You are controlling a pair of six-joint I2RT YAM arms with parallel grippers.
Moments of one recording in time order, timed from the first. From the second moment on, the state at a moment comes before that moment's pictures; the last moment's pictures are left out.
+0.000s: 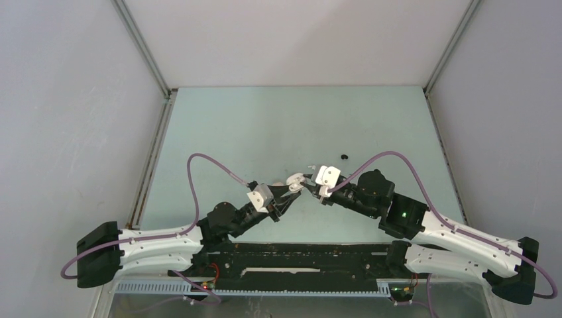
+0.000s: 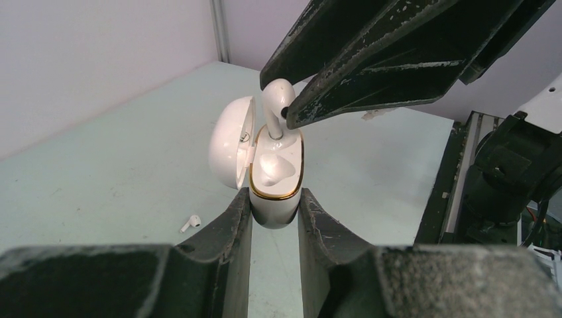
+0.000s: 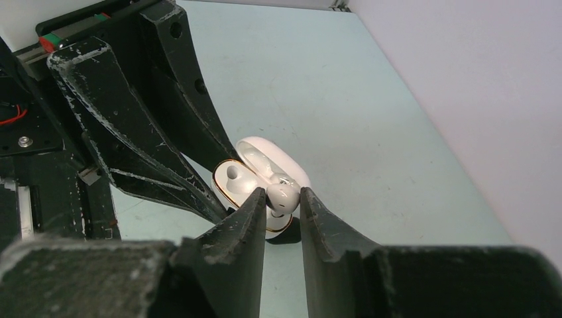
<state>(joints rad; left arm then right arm) -1.19 0.91 0.29 0.82 -0.18 0.04 1.10 0.84 0.77 -0.07 0.01 -0.35</state>
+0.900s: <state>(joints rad) -1.19 0.89 0.27 0.84 -0.18 0.03 1.04 0.85 0.90 -0.32 -0.11 -0.33</state>
